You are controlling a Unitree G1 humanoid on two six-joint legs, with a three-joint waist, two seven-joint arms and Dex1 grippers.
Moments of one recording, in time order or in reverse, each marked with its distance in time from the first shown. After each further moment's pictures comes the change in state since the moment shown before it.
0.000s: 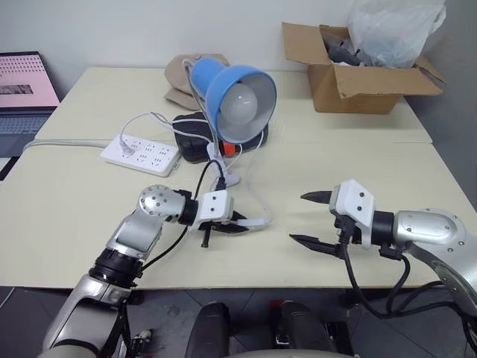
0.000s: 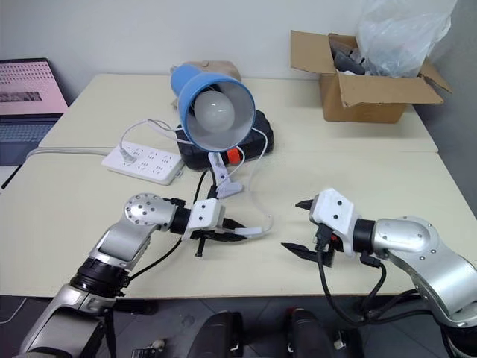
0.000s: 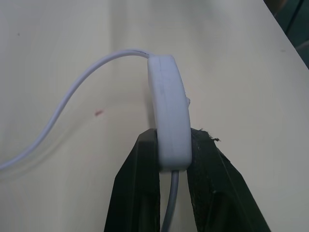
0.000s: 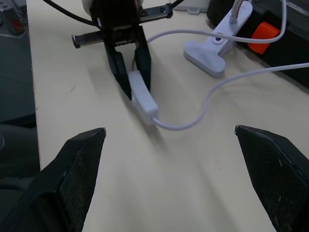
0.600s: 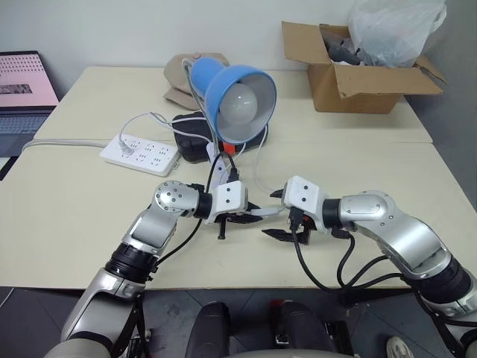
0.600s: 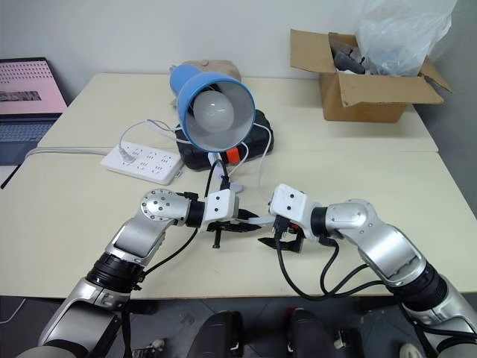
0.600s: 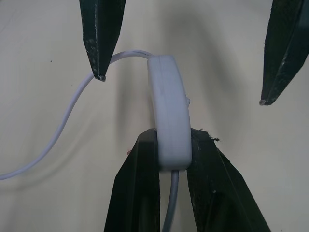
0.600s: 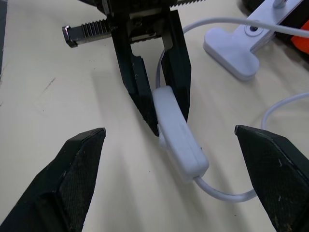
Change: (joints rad) left arm -0.024 -0.051 -0.008 -0.012 0.004 0.047 0.065; right arm -0.228 0.136 0.310 0.253 -0.222 -0.030 0.015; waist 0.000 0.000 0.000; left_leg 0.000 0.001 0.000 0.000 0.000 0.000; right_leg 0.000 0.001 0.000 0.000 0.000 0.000
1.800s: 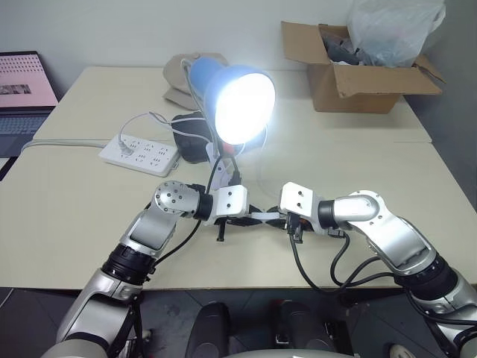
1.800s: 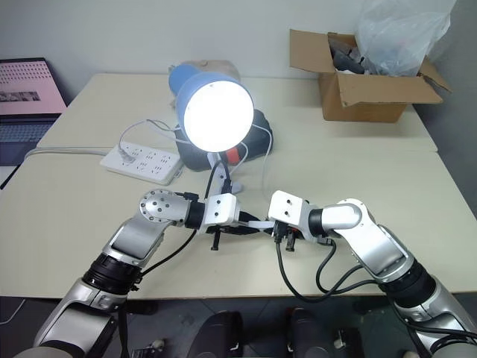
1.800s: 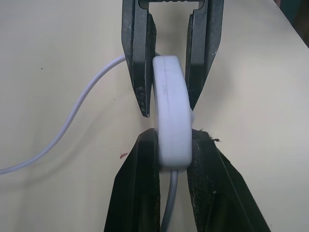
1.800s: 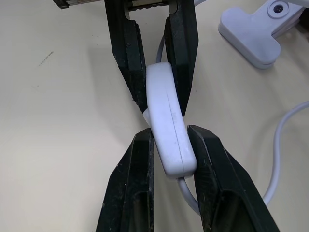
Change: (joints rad) left arm 0.005 0.024 -0.018 -0.046 0.015 -0.012 -0.013; right arm 0.000 0.050 0.025 0.091 -0.126 -0.086 0.114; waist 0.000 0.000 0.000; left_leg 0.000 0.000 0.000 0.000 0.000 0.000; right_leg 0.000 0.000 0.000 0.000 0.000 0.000
